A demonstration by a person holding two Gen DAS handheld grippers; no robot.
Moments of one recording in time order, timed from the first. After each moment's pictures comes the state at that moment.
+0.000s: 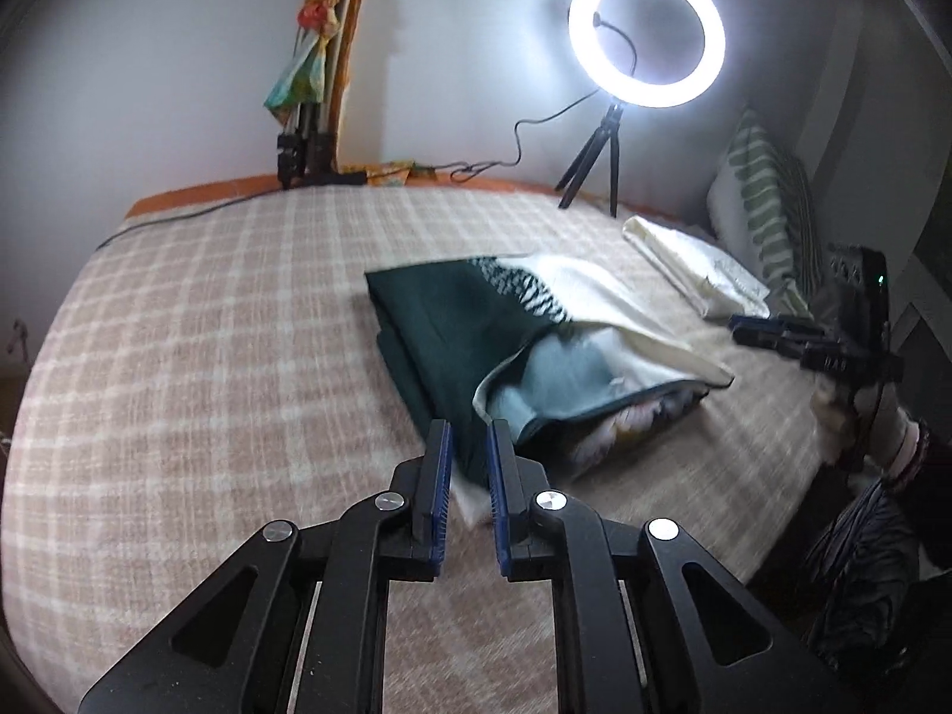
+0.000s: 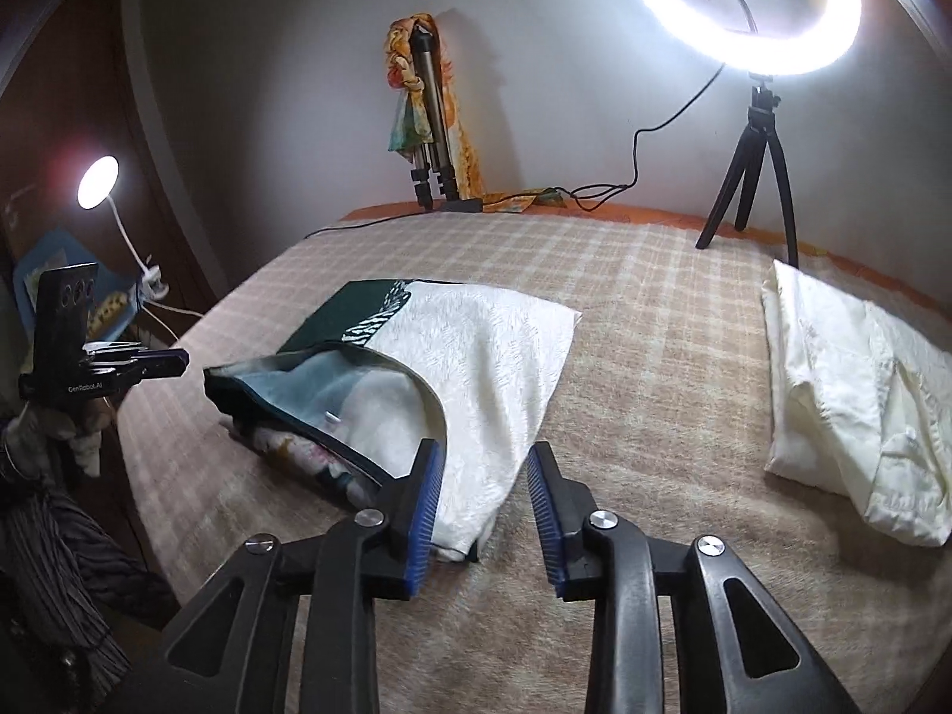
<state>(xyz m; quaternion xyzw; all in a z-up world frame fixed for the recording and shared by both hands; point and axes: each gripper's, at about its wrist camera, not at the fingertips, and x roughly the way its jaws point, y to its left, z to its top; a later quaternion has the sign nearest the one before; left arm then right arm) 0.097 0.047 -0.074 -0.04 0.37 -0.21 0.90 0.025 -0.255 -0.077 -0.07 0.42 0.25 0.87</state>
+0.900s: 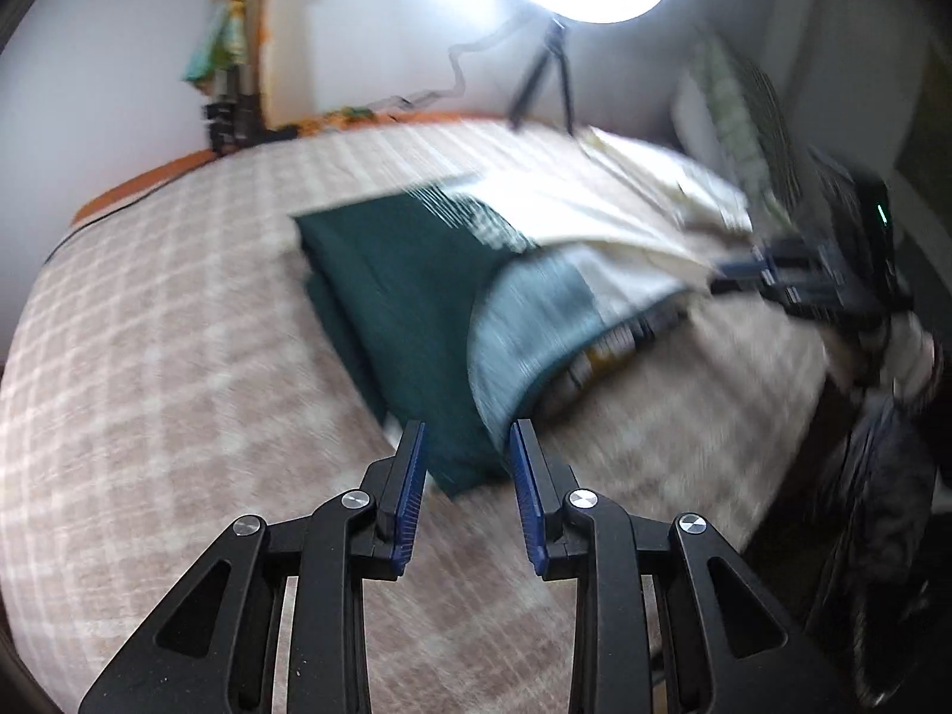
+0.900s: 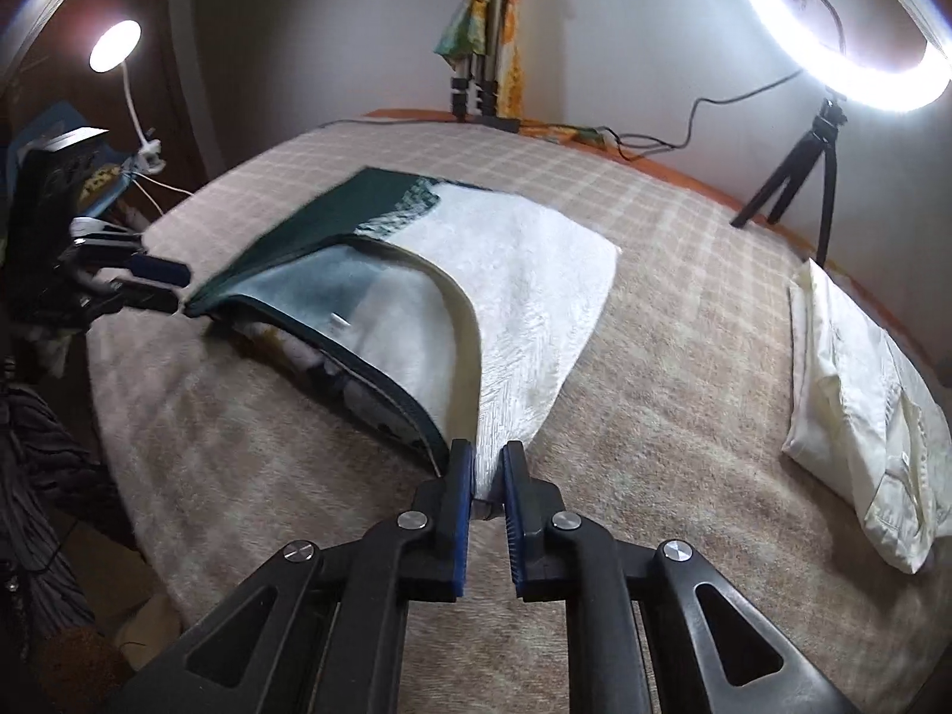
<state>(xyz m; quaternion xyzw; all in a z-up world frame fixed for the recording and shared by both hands) 0.103 0.023 -0.098 0.02 0.42 -0.25 0.87 -0.001 -0.225 -0.096 -0.19 0.46 0.25 0.83</state>
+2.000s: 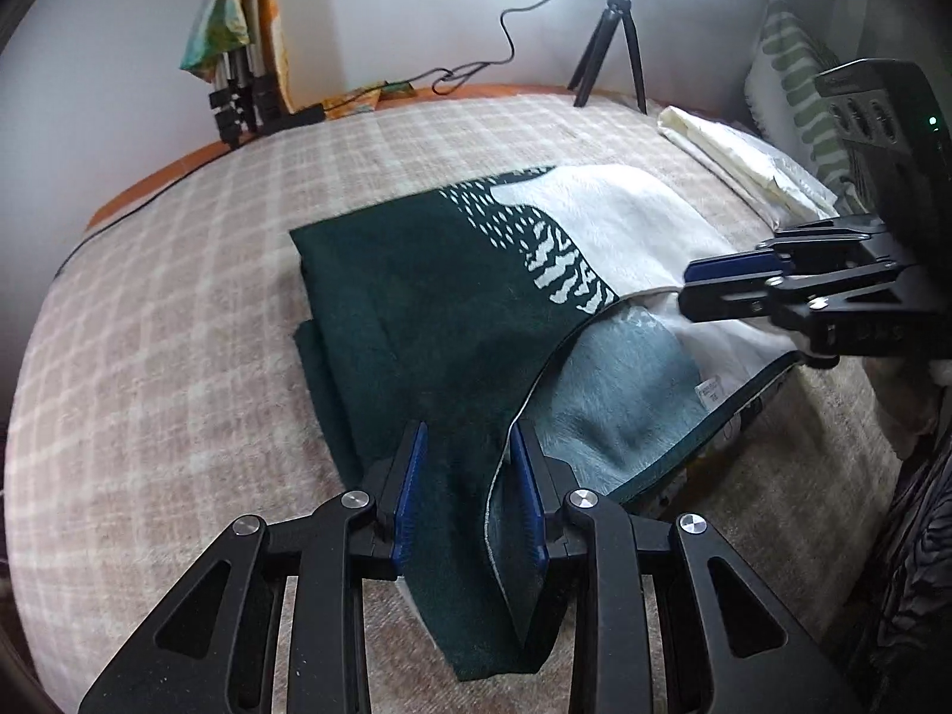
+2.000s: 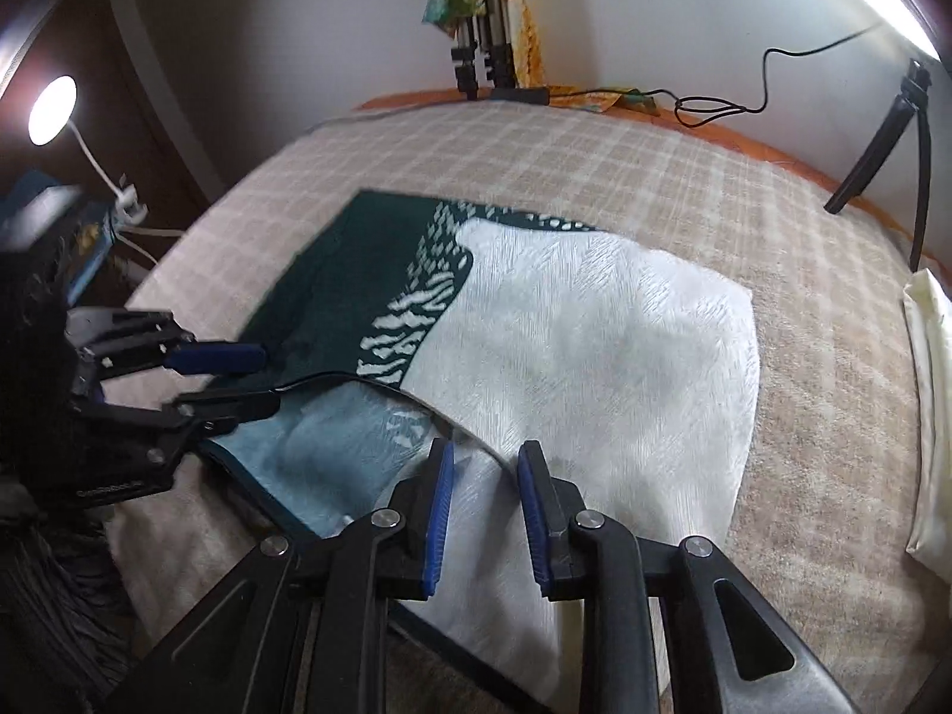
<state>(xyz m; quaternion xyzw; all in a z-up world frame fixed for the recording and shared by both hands) 0.164 -0.024 -0.124 0.06 0.44 -0.18 0.88 0.093 -0.171 -0.128 -0.10 0.52 0.26 0.81</state>
